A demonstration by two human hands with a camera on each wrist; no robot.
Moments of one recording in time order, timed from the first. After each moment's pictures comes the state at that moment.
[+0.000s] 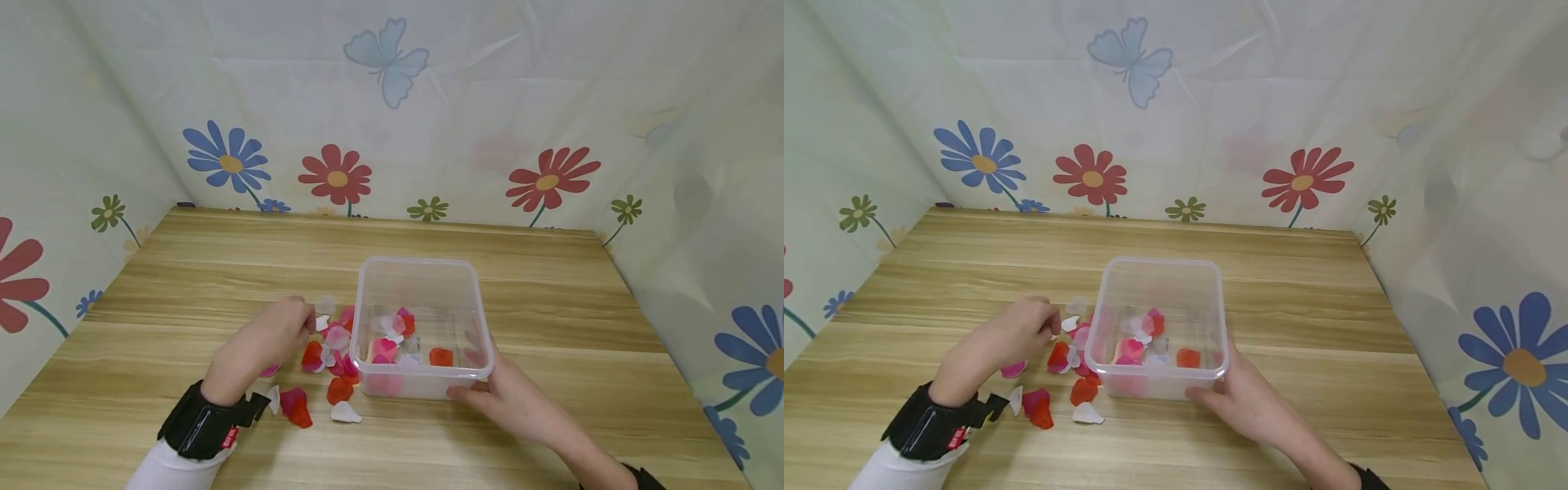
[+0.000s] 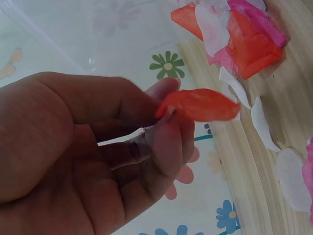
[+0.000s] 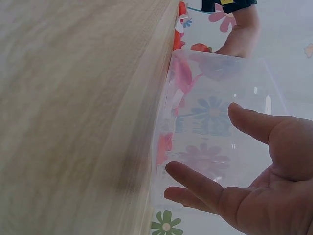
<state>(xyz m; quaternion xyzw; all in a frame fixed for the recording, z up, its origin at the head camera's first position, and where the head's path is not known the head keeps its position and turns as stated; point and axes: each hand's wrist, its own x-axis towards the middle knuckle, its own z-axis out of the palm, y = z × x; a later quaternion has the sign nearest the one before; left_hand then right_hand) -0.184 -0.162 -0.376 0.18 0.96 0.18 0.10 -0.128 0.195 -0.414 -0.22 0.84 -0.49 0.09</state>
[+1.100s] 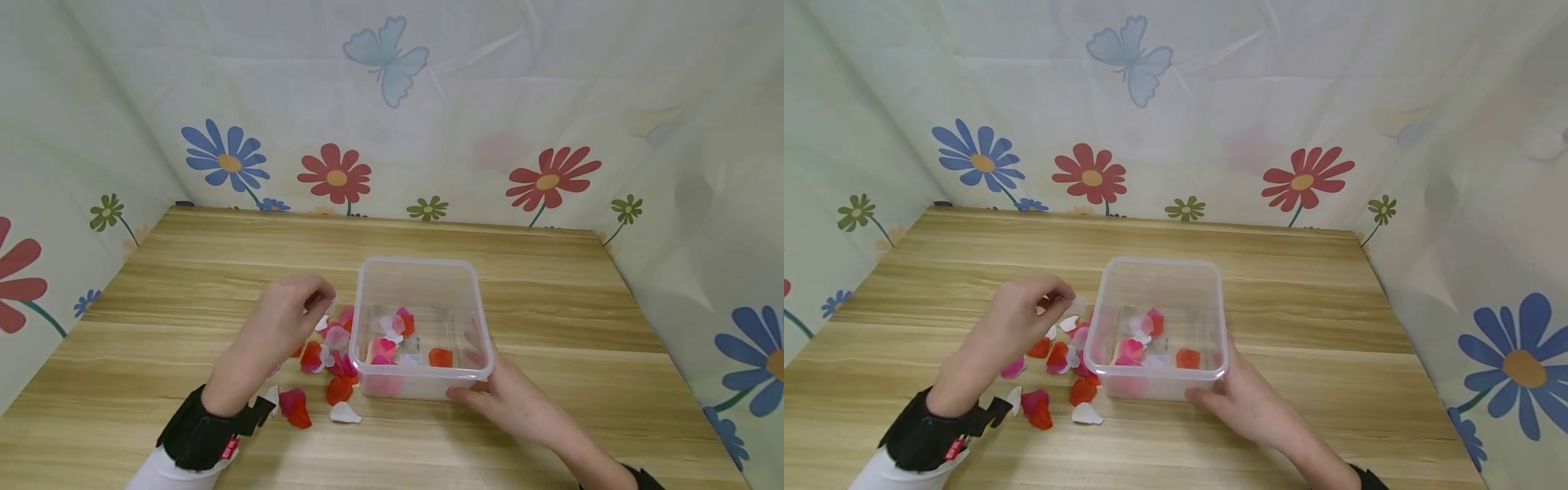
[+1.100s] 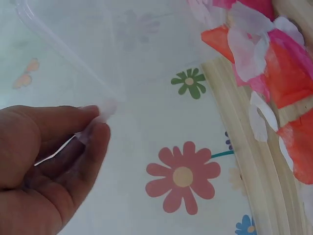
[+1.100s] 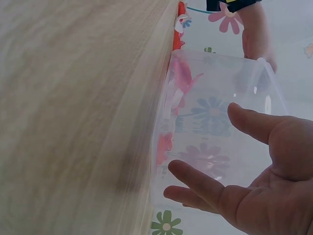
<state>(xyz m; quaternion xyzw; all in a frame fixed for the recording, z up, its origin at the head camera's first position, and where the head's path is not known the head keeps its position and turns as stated) -0.175 -0.145 -0.362 0.22 0.92 0.30 -0.15 -0.129 0.195 -0.413 -0.22 0.84 -0.49 0.10</state>
